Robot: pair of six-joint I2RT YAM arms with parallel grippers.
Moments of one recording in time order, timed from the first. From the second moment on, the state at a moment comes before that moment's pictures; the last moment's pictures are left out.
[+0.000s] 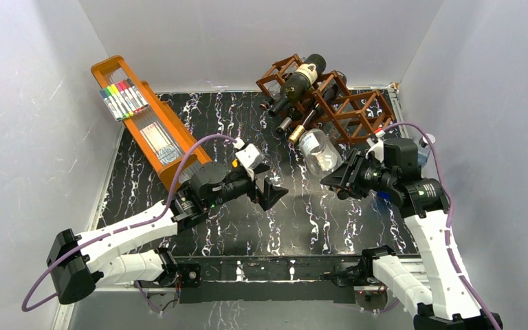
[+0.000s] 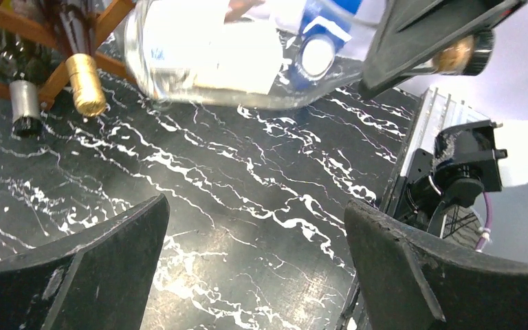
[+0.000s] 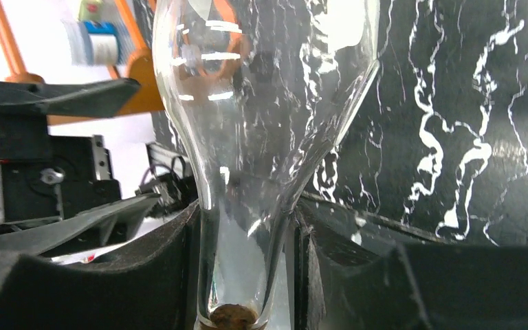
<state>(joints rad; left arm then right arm) -0.98 1.06 0.77 0.15 0.08 -0.18 0.22 0.80 1.05 -0.93 -0.53 0.74</state>
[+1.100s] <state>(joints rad) -0.97 1.30 0.77 0.23 0.55 0.48 0.25 1.25 1.07 -1.19 -0.70 0.36</state>
